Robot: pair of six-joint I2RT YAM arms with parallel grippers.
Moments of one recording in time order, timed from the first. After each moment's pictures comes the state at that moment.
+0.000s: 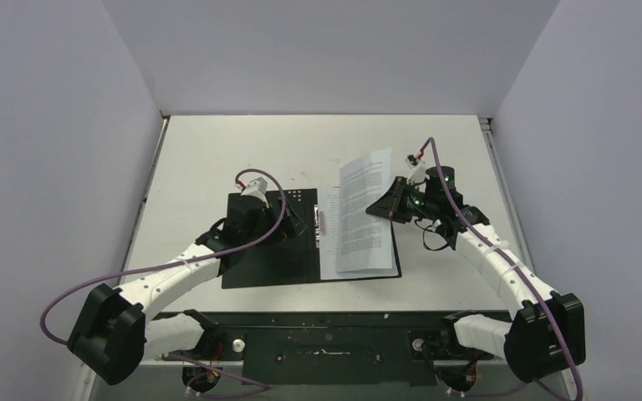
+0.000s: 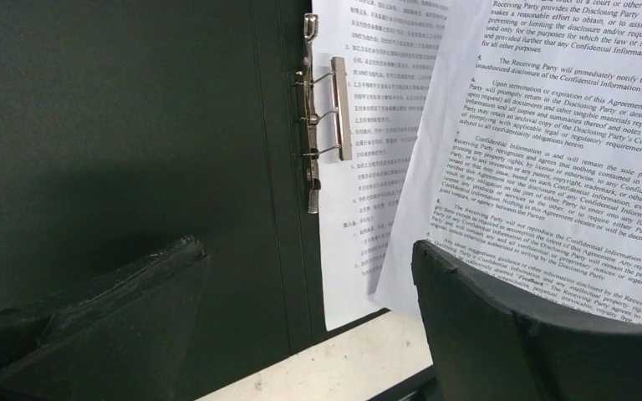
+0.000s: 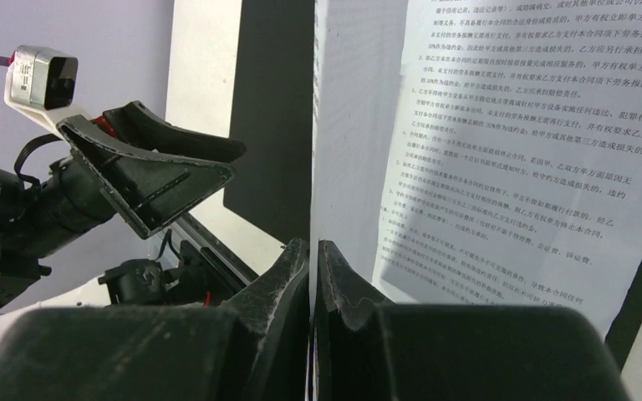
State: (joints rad) left arm -0.59 1.16 0.63 -0.09 0.00 -0.81; right arm 0.29 1.16 0.83 -0.26 -0.56 0.64
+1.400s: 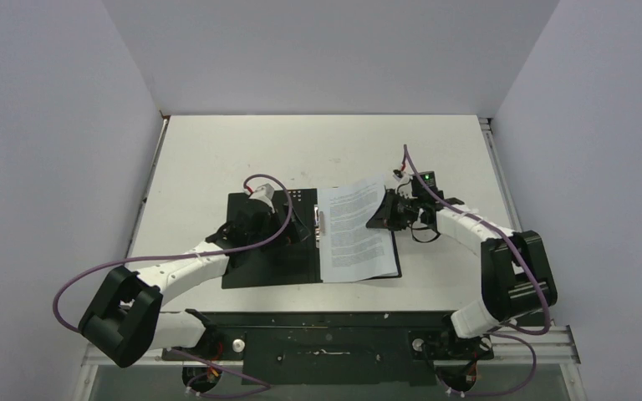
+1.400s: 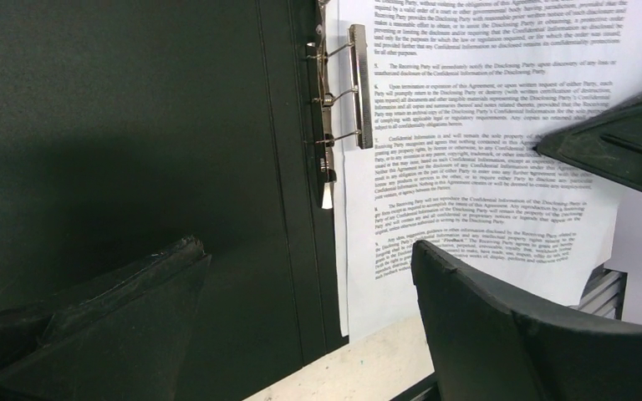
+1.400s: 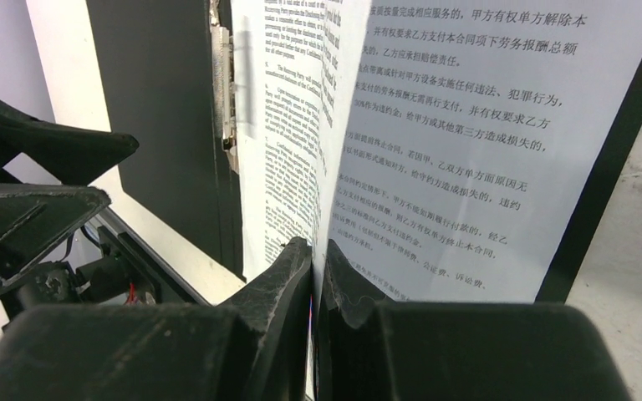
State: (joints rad) left arm -0.59 1.28 0.58 0.04 0.05 -0.81; right arm 0.24 1.50 0.81 -0.20 -0.59 0.49
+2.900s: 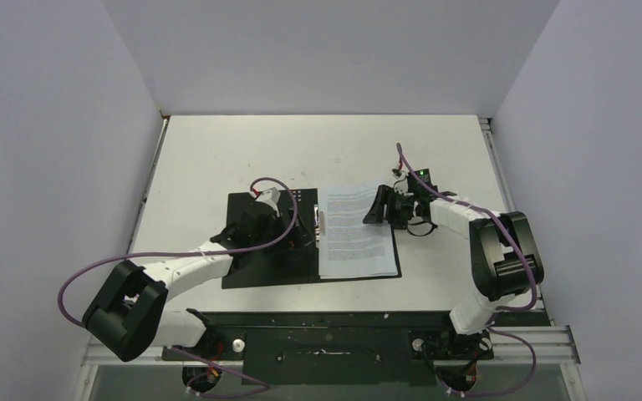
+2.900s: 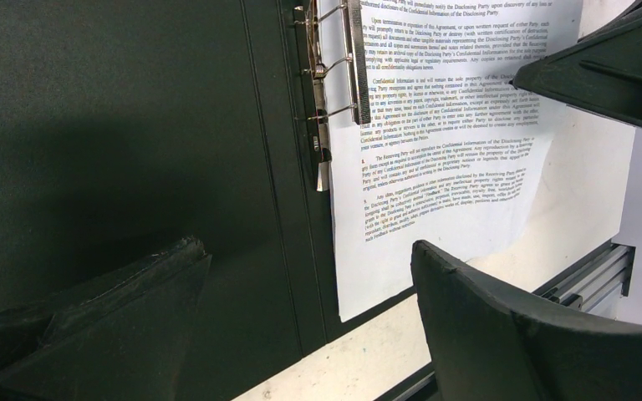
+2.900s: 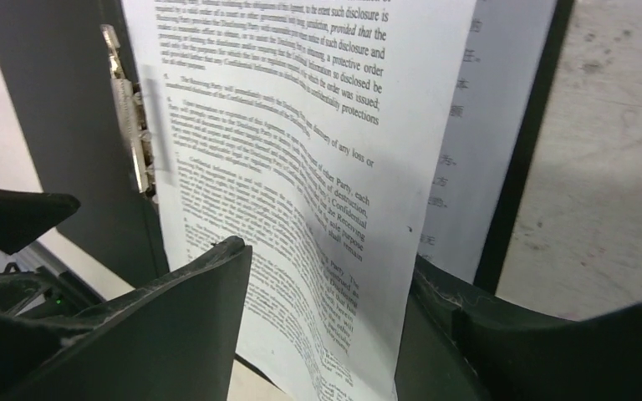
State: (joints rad) left arm -0.61 1.31 0.57 0.06 0.08 -0.80; right arm 0.23 1.66 0.88 -0.18 -0.51 0.44
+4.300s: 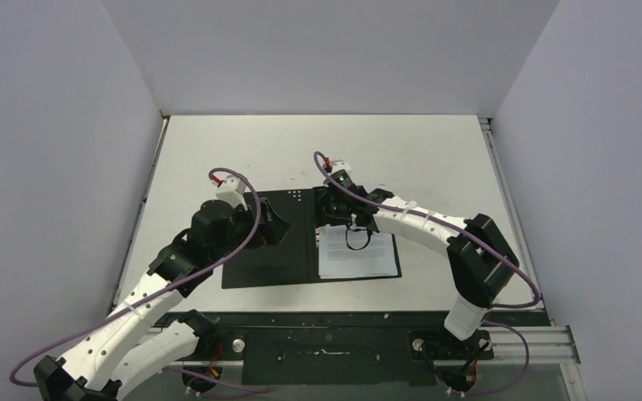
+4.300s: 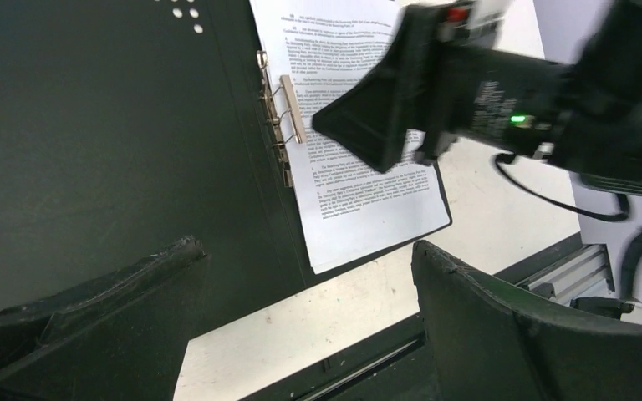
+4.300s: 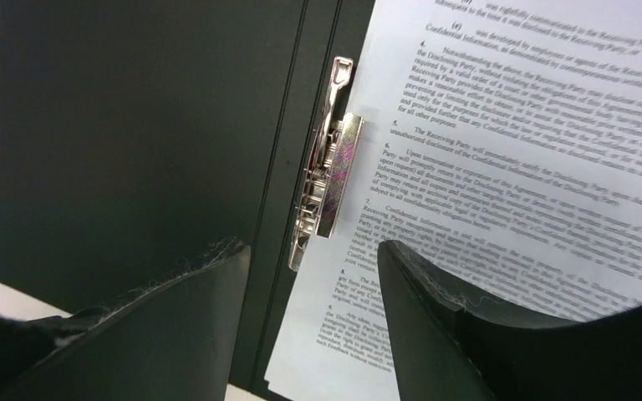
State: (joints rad) left arm -0.61 0.82 0.74 -0.41 -0.03 -0.67; right arm 0.76 1.67 1.18 -0.33 0.09 0.51
